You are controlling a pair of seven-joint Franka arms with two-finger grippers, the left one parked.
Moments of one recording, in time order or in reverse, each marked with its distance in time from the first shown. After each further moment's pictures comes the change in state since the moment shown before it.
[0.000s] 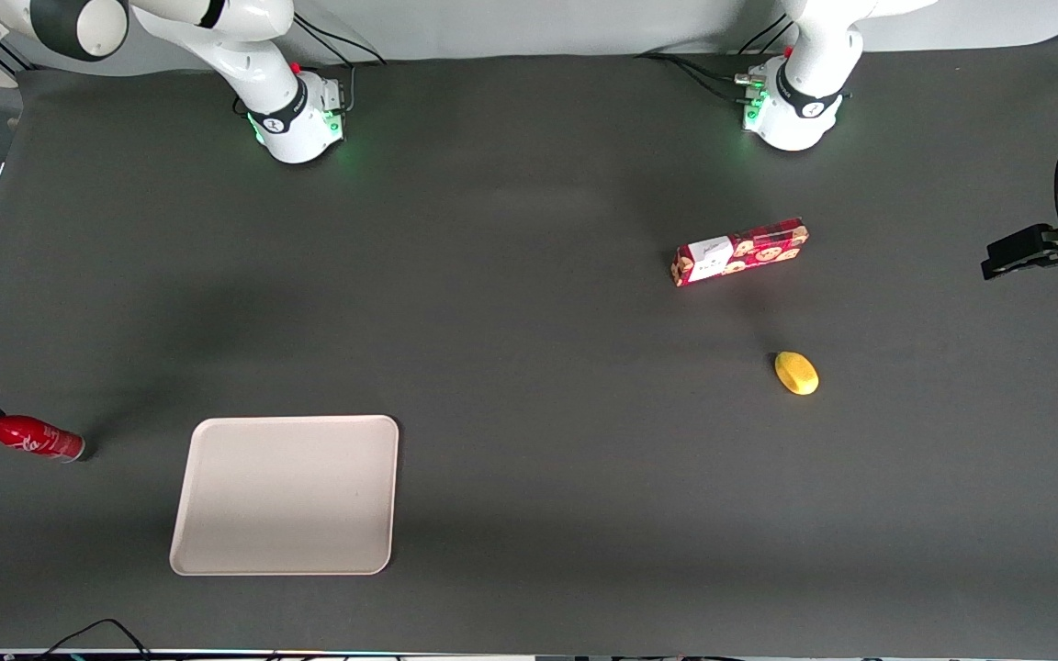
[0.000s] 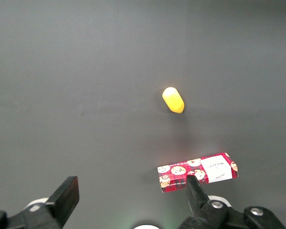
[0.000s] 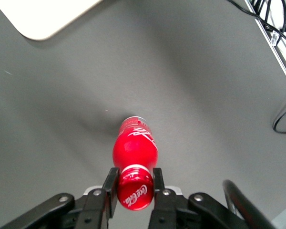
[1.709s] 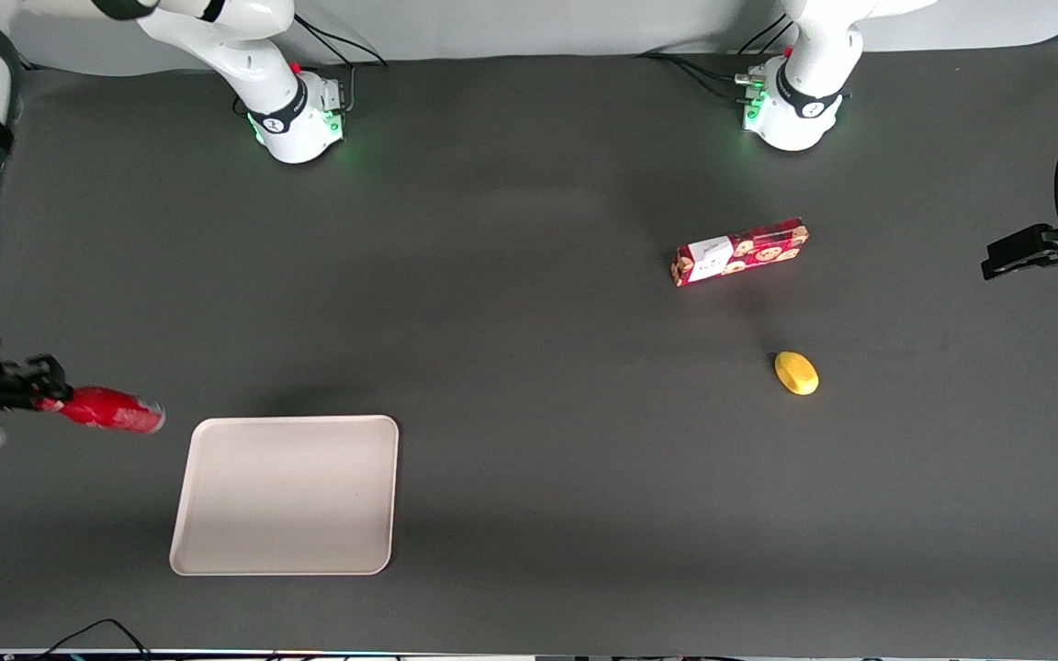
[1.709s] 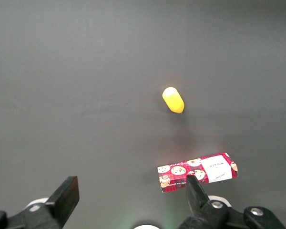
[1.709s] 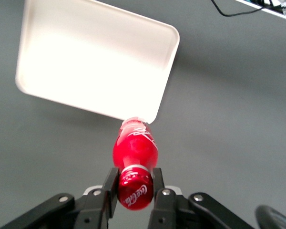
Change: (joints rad) arm 0.073 -0.038 0.365 0.472 -0.335 -0.663 1.203
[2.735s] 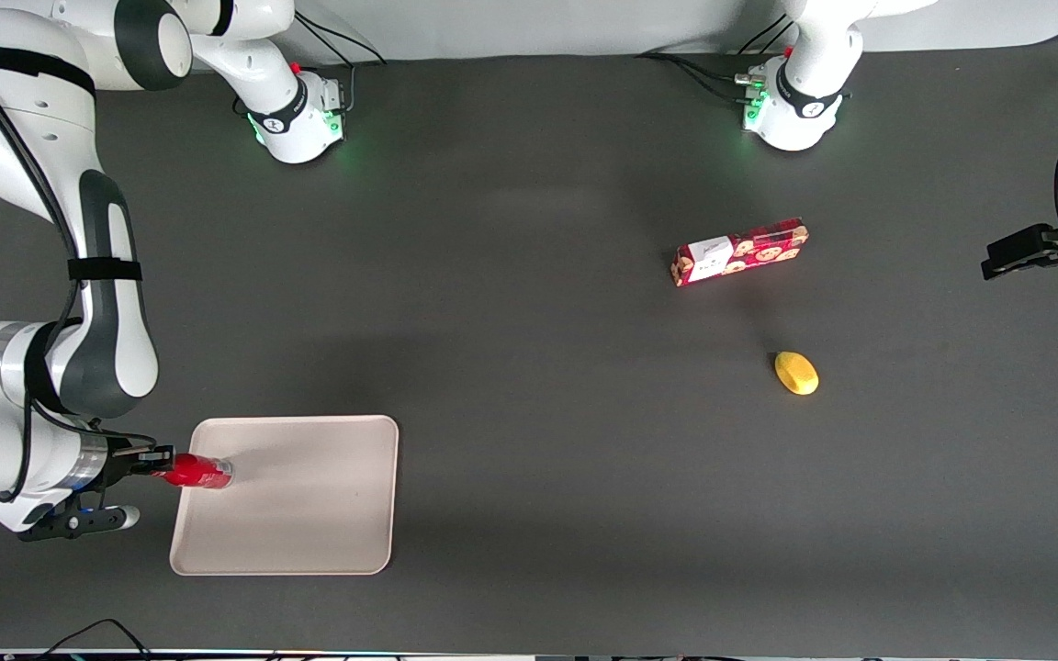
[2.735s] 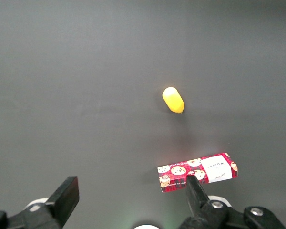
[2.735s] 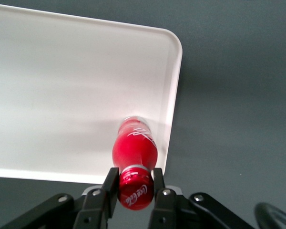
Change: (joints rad) arm 0.024 0.214 0.004 -0.132 0.003 0.363 0.202
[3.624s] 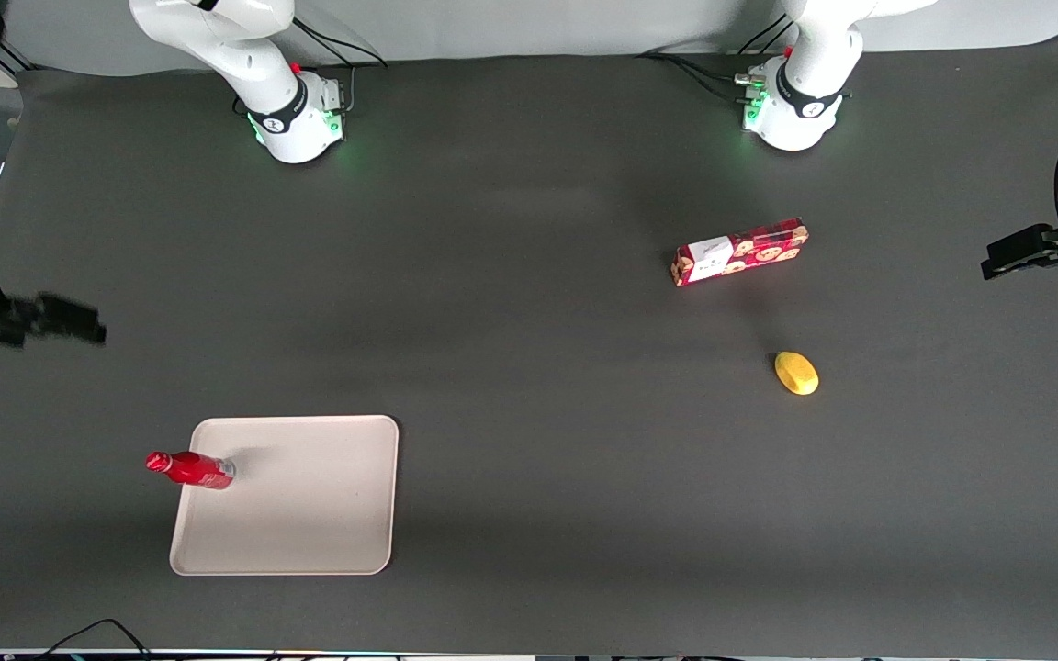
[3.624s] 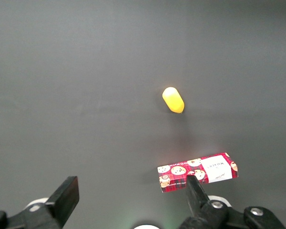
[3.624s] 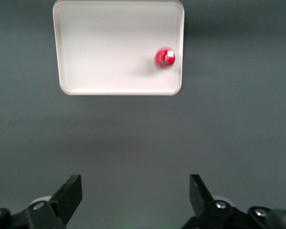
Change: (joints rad) arm 0.015 -0.433 0.072 0.070 0.000 -0.542 0.170
